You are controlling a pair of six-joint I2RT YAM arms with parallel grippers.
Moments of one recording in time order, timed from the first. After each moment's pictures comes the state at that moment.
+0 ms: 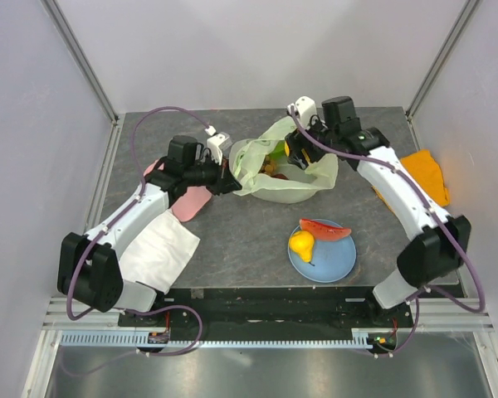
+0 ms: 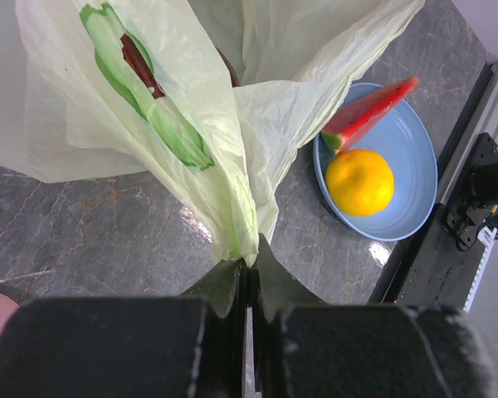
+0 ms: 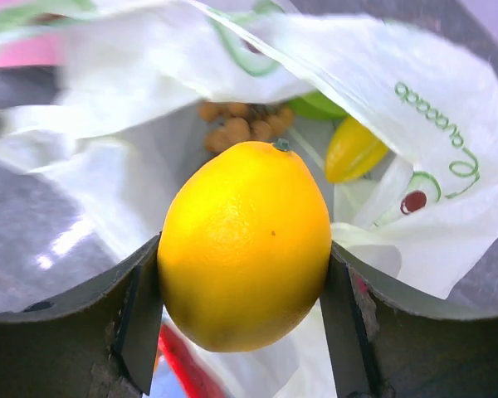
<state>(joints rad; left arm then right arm) -0.38 1.41 1.05 -0.25 0.65 -0.05 0.39 1.62 1.57 -0.65 -0.28 -0.30</state>
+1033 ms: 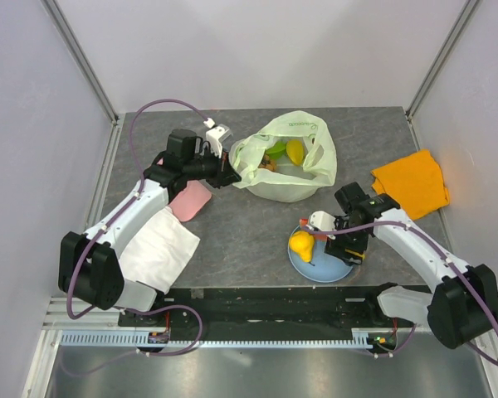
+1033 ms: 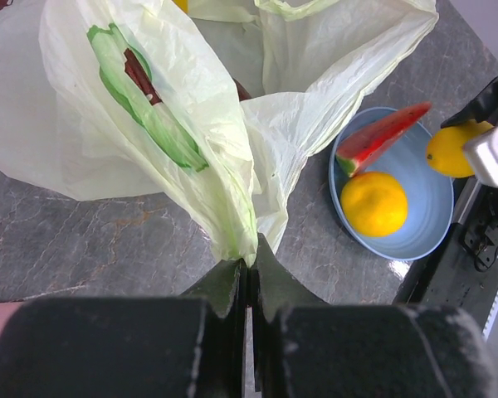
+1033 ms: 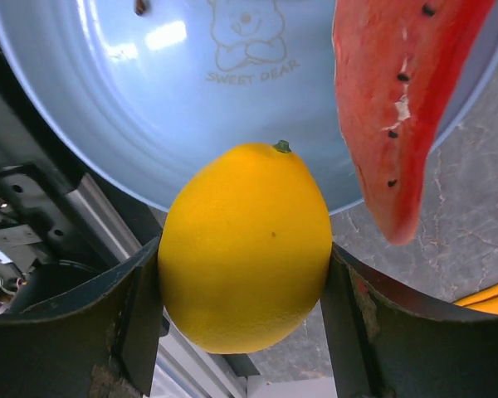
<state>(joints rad) -0.38 1.42 1.12 -0.26 0.60 -0.04 0.39 1.17 0.84 -1.10 -0.17 -0.87</state>
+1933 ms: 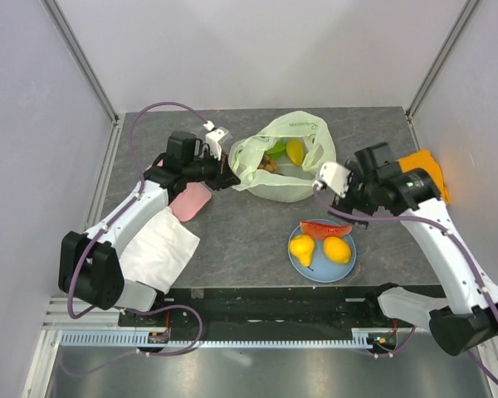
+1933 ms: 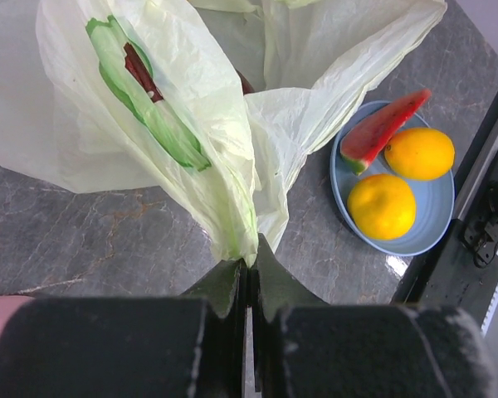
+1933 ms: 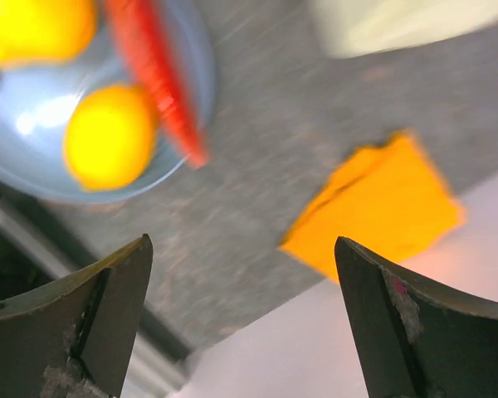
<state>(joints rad) -0.37 1.42 1.10 -0.26 0.61 -0.04 0.37 1.16 1.24 -1.23 -0.02 -0.84</state>
